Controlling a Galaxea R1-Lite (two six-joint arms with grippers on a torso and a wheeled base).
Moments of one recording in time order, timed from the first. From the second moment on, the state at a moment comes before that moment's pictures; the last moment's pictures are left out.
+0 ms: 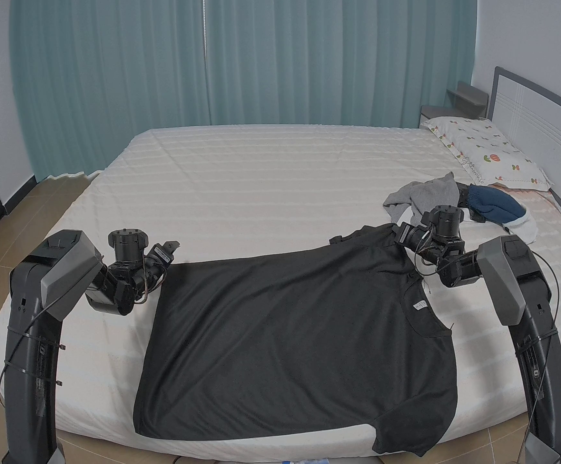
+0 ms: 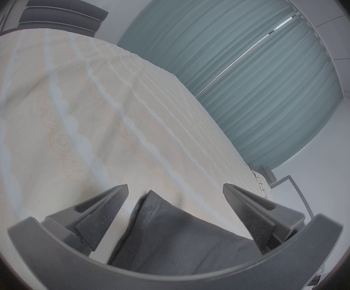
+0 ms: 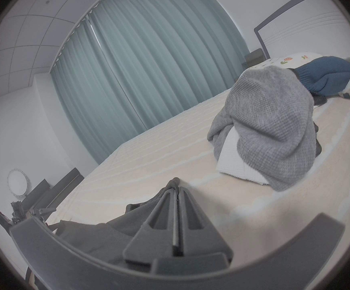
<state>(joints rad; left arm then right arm) -0.03 2.62 -1.44 -0.80 -0.04 -0.86 0.07 2.83 -2.00 -0.64 0.20 0.44</state>
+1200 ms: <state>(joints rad) -0.04 2.67 -1.58 -0.73 0.01 -0.81 0.08 2.85 -2.00 -0.69 0.18 0.45</state>
